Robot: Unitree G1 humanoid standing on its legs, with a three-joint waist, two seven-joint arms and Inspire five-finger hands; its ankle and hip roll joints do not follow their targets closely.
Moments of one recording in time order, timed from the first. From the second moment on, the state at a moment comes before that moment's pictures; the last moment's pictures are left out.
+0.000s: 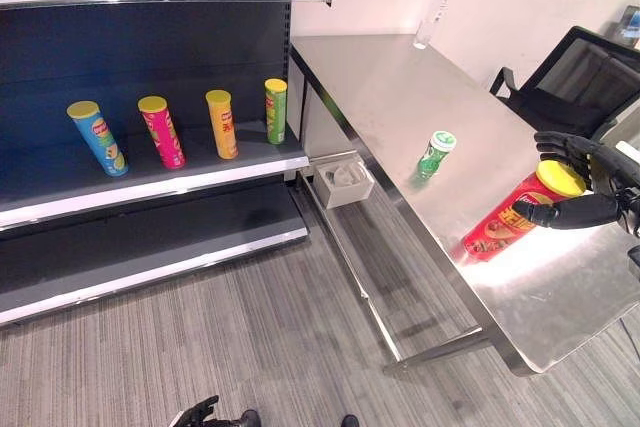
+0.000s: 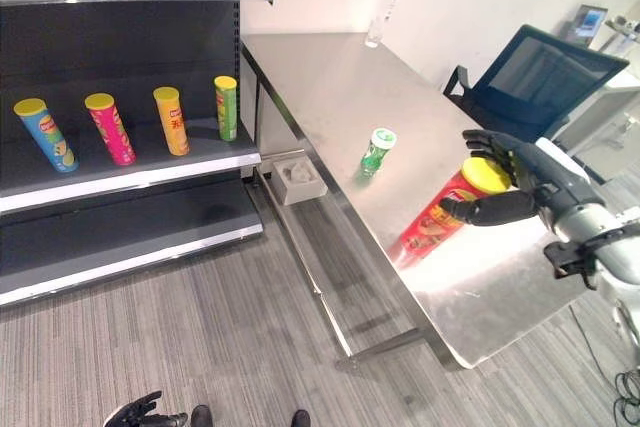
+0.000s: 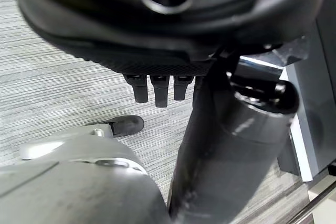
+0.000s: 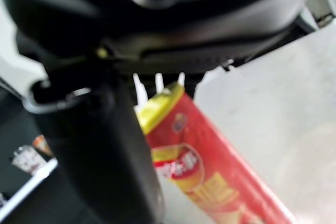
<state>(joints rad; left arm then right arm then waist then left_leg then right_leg) 0.14 0.29 -0.03 1.08 -0.23 -0.09 -0.03 -0.05 -1.23 -0.11 0.21 0.55 -0.07 0.26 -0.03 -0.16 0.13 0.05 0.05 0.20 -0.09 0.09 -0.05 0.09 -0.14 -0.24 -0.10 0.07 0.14</state>
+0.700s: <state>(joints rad) 0.13 0.29 -0.04 1.09 -0.25 -0.09 -0.04 -0.16 -1.32 0.08 0.30 0.57 -0.01 0.31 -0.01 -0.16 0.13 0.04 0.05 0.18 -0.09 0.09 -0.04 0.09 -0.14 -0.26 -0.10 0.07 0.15</state>
